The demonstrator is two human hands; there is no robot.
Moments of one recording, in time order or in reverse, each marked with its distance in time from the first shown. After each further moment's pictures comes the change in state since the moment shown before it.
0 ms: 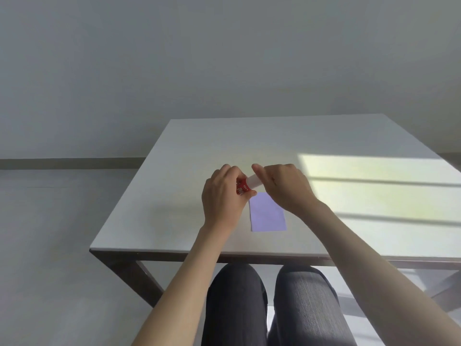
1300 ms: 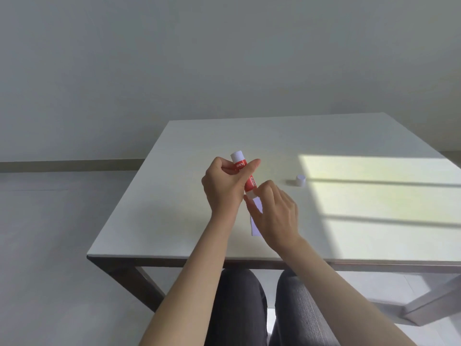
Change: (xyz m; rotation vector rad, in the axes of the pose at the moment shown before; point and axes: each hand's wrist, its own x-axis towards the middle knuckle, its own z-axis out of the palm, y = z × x) left_hand 0.028 0.022 0.003 -0.609 0.138 -0.547; right_hand -0.033 -0.004 0.058 -0.137 0.649 -0.345
